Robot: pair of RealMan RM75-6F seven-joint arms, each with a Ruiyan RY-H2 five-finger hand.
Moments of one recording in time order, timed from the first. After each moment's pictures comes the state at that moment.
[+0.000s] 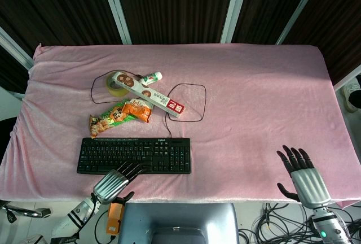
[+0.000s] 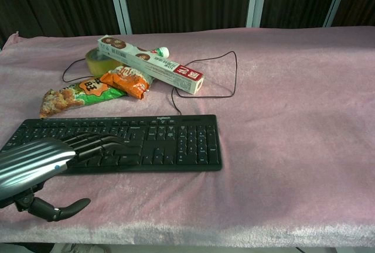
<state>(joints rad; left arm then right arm) -0.48 -1.50 0.15 -1.44 1.70 1.12 0.04 0.09 -1.18 -0.06 -1.64 -1.61 1.39 -0.24</state>
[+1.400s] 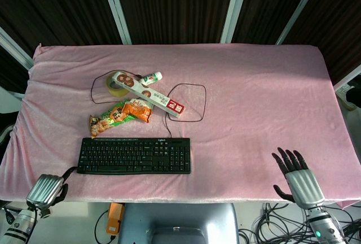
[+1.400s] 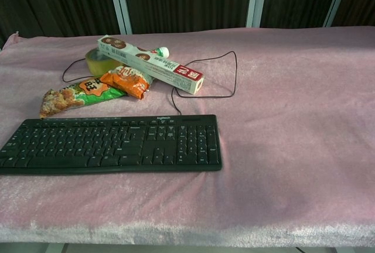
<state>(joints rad) -0.25 -1.25 0.16 -1.42 1.50 1.19 0.08 0.10 -1.20 -0.06 -1.64 -1.59 1.36 -0.29</state>
